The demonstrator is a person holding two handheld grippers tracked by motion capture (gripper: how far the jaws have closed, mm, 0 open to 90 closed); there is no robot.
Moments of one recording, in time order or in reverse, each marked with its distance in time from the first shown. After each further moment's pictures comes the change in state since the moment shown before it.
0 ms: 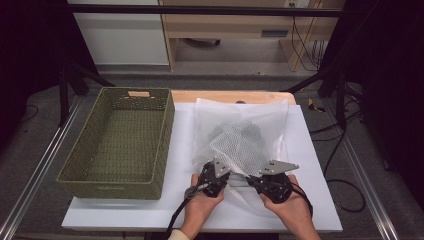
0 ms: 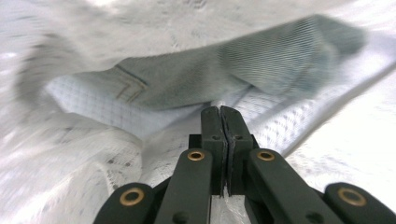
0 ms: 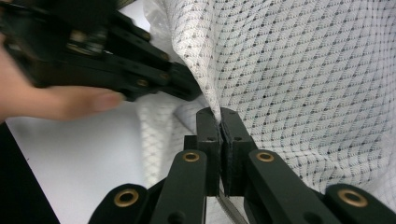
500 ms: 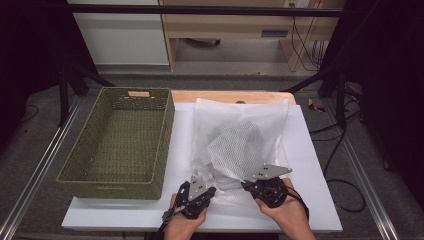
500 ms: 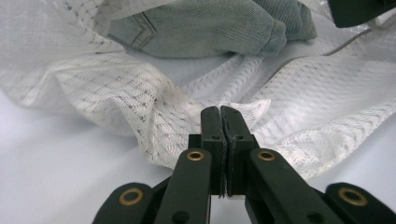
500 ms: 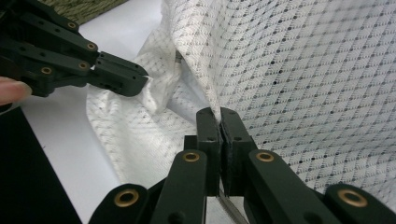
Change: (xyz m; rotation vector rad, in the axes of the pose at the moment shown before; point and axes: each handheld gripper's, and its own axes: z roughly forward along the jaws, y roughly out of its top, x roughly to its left) left arm -0.001 -0.050 -0.058 -0.073 -0.033 -0.080; right arm 0.014 -0.002 0.005 0.032 0.032 -0.033
